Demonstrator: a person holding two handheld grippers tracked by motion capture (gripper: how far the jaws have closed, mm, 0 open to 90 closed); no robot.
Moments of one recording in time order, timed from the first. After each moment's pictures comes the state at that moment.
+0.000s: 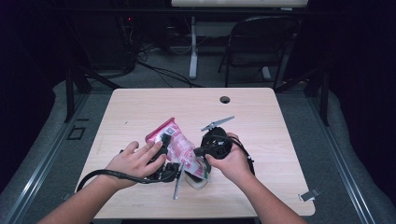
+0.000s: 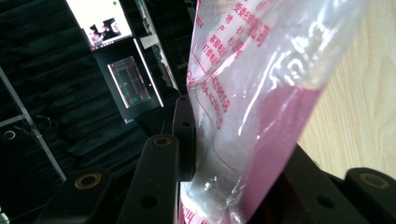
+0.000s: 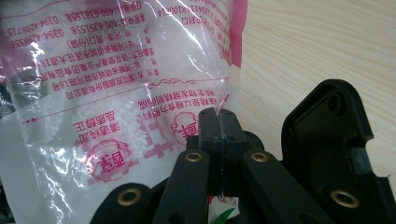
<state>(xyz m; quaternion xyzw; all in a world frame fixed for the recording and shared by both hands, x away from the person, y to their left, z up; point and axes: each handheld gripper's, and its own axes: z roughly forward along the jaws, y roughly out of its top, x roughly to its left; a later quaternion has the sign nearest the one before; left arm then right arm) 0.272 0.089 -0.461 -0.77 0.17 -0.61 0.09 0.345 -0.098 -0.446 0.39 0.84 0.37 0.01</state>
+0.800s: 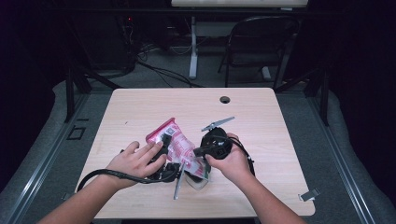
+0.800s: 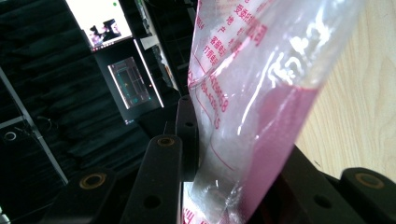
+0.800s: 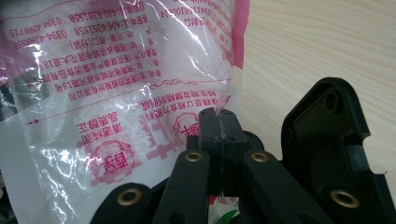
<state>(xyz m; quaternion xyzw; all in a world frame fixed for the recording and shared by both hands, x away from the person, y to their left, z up) 0.272 0.087 -0.461 -0.77 0.17 -0.61 0.09 0.344 -0.099 -0.447 0.39 0.84 0.37 0.00</state>
